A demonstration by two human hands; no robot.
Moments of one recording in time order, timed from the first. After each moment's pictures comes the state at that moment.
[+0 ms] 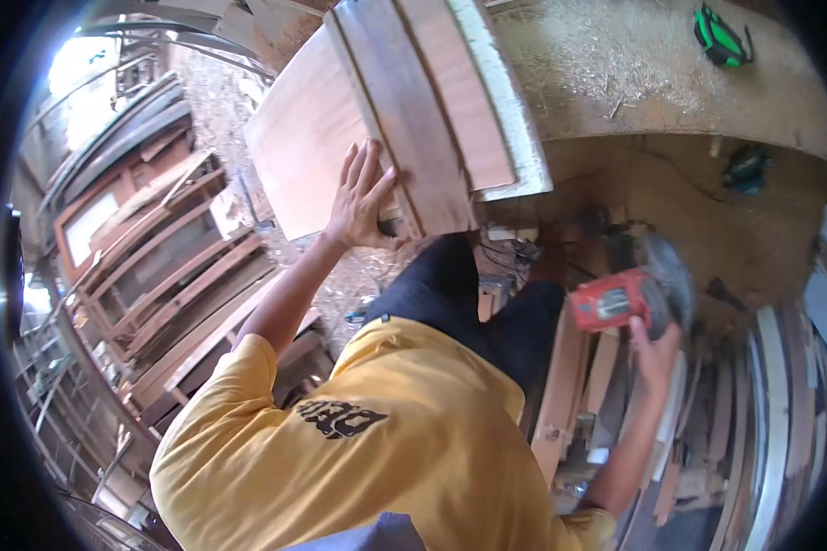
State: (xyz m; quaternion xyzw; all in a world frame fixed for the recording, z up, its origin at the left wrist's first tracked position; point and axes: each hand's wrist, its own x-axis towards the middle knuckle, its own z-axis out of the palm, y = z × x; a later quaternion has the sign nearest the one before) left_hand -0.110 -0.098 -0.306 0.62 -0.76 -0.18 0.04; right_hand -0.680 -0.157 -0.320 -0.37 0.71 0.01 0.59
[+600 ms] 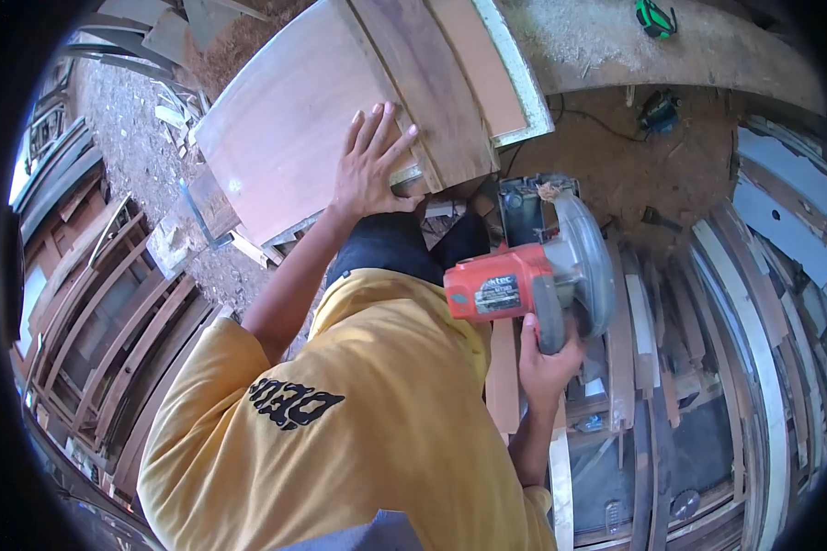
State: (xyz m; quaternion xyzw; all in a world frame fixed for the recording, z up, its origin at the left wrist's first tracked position) left_hand -0.107 -0.106 -0.292 0.62 -0.75 -0.20 0.08; right_hand -0.451 -0.024 -0.115 -0.51 0.75 -0.17 0.39
